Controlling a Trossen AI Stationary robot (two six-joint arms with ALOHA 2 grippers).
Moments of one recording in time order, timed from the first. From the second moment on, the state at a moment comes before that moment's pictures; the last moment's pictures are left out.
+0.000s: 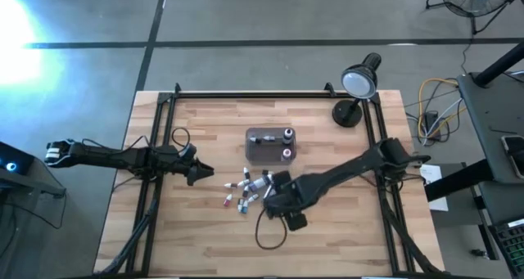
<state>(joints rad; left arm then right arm) 0.00 0.48 0.01 0.02 0.04 -0.85 0.35 2.01 1.65 -0.99 0.16 0.01</state>
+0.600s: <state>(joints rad) 0.00 0.48 0.01 0.02 0.05 -0.94 0.23 2.11 1.64 -0.83 0.21 -0.19</state>
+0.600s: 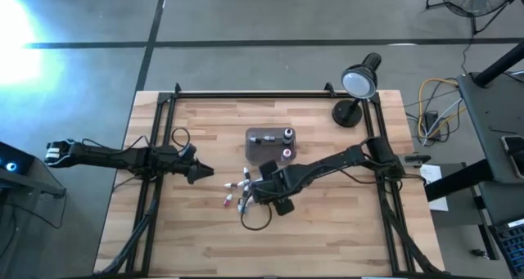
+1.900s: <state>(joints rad) 0.00 0.48 0.01 0.02 0.05 -0.89 0.36 2.10 1.64 -1.02 0.14 0.17</state>
